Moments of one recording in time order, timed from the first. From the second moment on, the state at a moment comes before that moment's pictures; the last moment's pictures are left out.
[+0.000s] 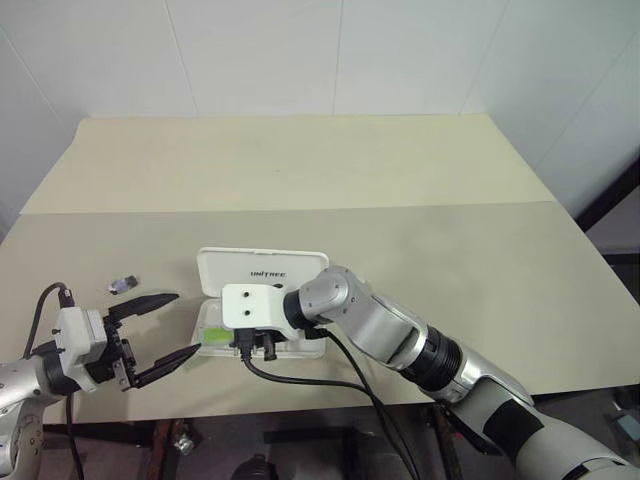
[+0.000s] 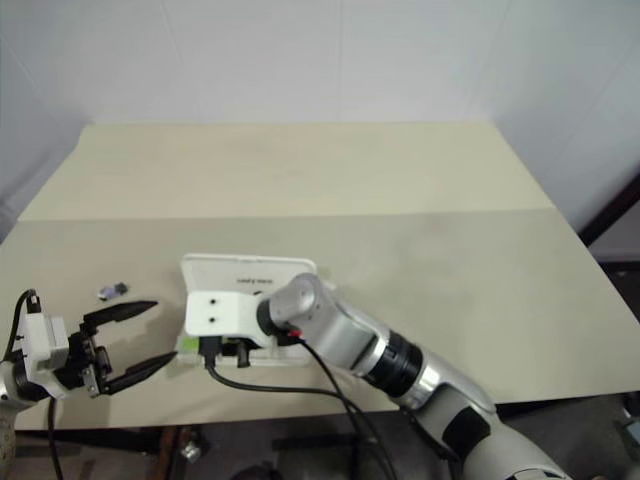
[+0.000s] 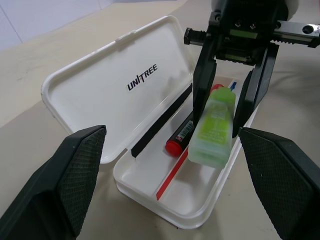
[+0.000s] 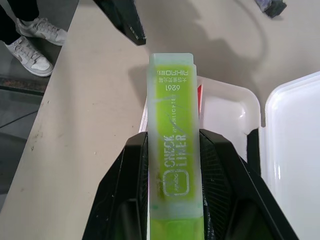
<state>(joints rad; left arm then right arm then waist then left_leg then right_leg) 0.13 0.71 0.49 -0.10 -0.55 -0.08 -1.16 -0.94 -0.14 0.76 -0.13 -0.02 0.79 0.92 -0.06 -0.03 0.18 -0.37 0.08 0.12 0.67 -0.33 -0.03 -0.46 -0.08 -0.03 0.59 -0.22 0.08</state>
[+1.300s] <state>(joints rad) 0.12 0.71 0.49 -0.10 -0.55 -0.08 -1.16 -1.01 -0.05 0.81 -0.11 -0.01 1.02 0.85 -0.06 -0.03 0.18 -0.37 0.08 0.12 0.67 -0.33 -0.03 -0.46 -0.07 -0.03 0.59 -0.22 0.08</state>
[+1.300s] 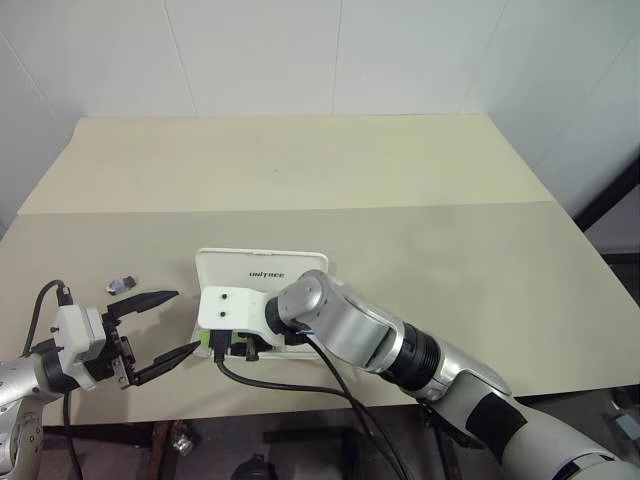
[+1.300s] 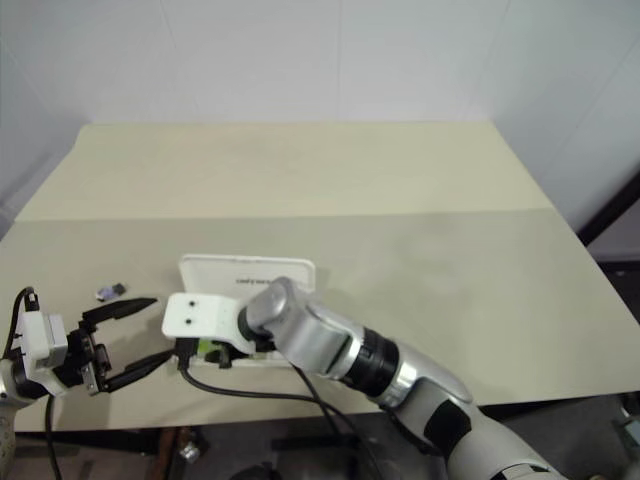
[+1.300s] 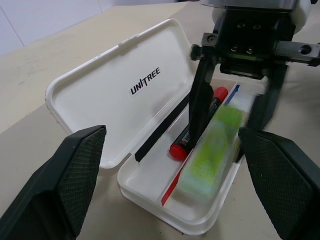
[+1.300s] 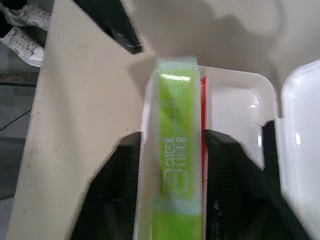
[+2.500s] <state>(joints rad) 0.20 0.77 0.62 -0.02 -0.44 -0.09 -0.91 -0.78 -0.53 0.44 -0.19 0.28 0.56 1.24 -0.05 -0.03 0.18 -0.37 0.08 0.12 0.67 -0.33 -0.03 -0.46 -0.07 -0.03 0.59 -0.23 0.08</state>
